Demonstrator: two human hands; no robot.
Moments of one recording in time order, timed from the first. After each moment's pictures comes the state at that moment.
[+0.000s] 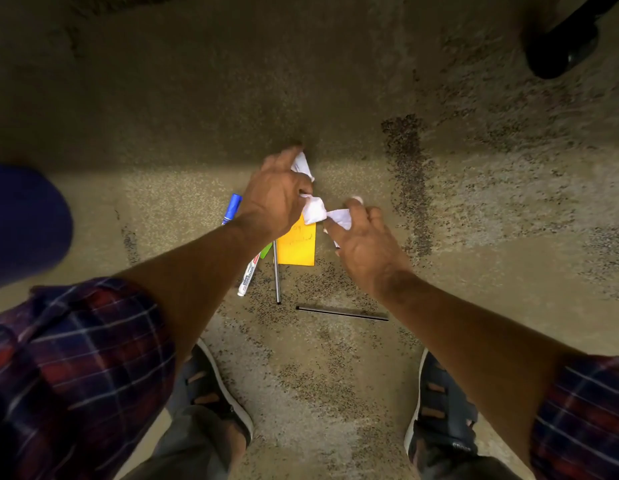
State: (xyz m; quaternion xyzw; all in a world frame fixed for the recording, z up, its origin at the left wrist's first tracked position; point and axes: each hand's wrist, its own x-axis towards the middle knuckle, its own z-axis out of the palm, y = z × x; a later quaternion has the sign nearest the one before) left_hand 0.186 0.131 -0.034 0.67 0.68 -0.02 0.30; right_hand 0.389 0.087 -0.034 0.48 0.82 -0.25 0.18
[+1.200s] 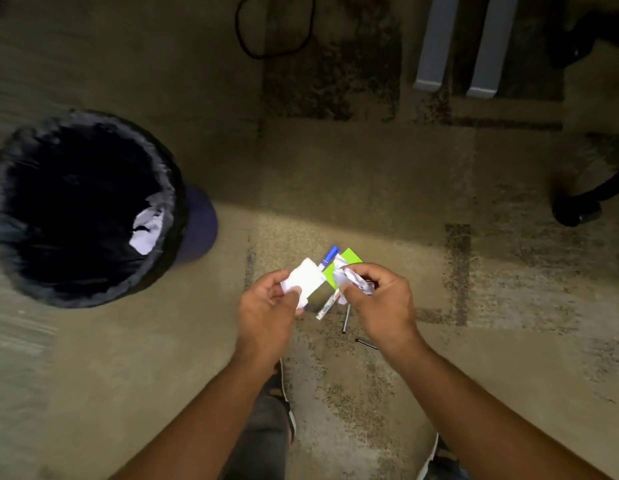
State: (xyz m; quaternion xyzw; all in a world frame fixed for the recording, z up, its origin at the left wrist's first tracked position) left_hand 0.094 -0.019 0.174 0.03 0.78 0.43 0.45; right_hand 0.240 0.066 0.169 0.60 0.48 -0.62 -0.19
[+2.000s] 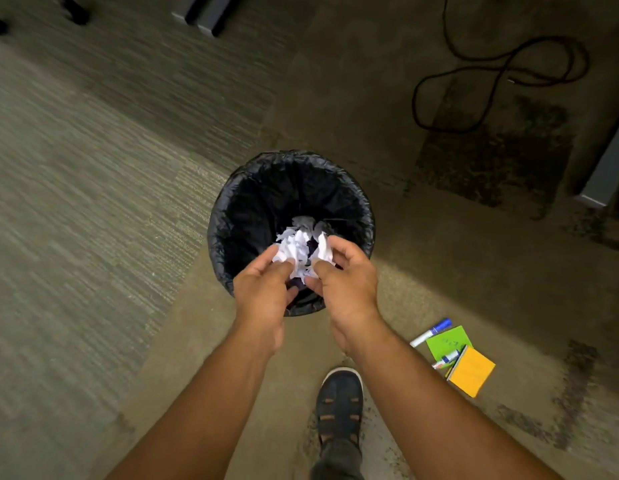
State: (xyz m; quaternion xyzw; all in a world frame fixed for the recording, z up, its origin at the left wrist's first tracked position) left_hand -0.157 -0.072 0.268 -0.21 0.72 0.57 0.34; right_hand -0.084 0.006 0.257 0.53 0.38 -0.75 -0.12
